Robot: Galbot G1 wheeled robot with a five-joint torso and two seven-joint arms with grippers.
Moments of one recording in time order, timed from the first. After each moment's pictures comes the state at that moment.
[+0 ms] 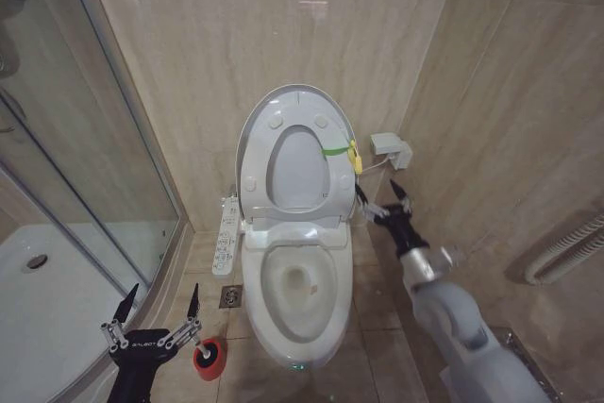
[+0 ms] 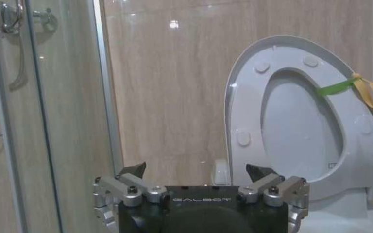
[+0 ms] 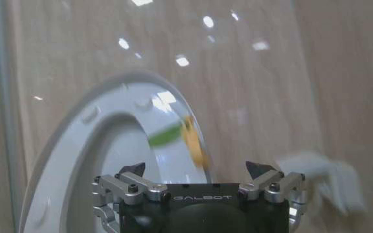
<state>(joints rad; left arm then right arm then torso) 2.05 -1.43 -0.61 -2.48 -0.03 -0.19 -0.11 -1.30 1.16 0.47 2.09 0.54 0.06 0.07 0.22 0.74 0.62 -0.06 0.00</state>
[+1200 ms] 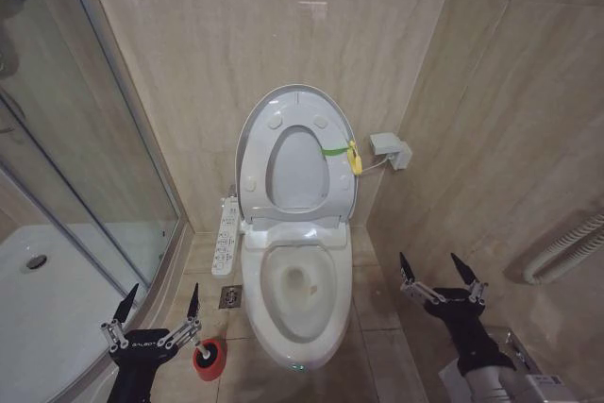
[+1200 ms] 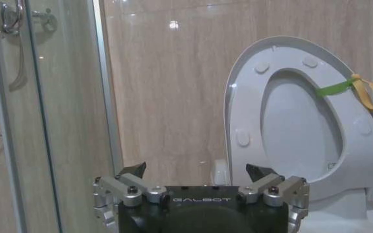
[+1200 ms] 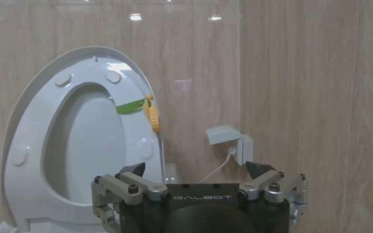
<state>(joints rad) 2.05 -1.43 -0.61 -2.48 -0.03 -0.19 -0.11 -1.91 1.47 0.69 2.51 0.24 -0.01 0.03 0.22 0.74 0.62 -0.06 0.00</state>
